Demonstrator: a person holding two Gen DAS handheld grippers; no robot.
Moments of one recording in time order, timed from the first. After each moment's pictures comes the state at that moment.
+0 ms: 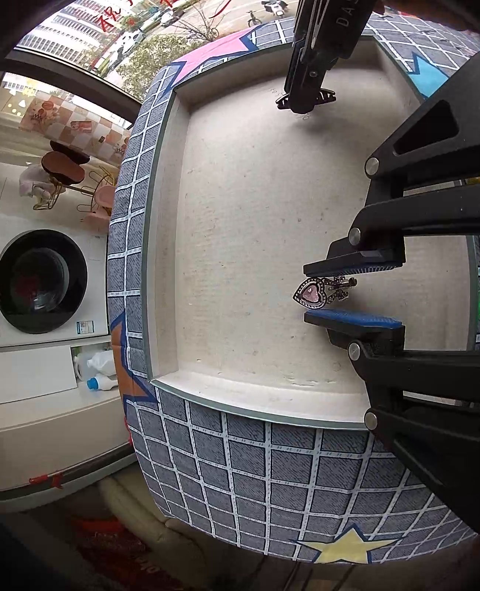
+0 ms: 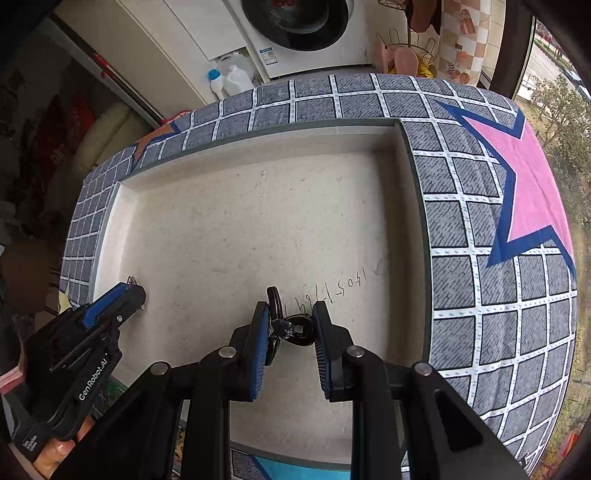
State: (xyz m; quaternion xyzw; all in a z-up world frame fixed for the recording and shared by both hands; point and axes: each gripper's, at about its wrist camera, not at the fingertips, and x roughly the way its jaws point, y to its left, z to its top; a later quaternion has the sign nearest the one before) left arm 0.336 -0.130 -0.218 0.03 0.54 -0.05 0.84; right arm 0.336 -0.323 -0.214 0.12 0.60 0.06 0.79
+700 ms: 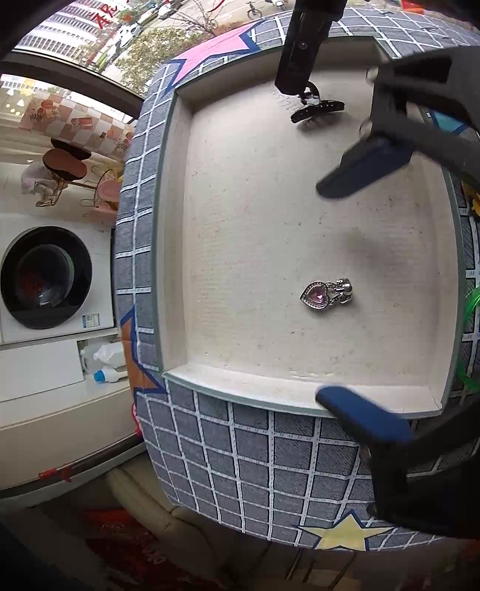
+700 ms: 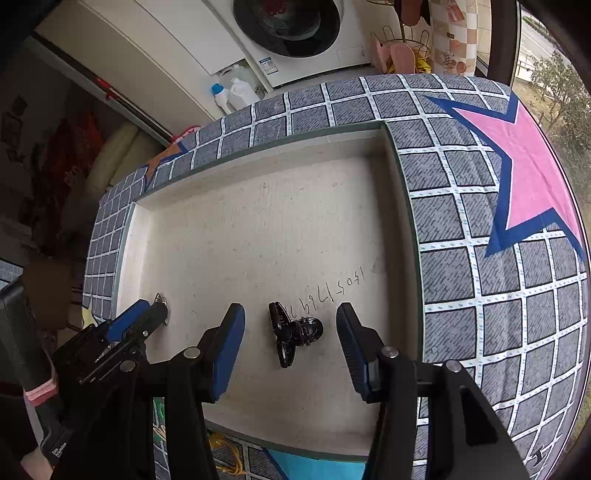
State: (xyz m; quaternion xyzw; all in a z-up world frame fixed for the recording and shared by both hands) left arm 0.328 -0.132 -0.200 0.04 0.52 -0.03 0.85; right arm 0.326 -0.344 -0.197 0.18 0.58 0.08 0.79
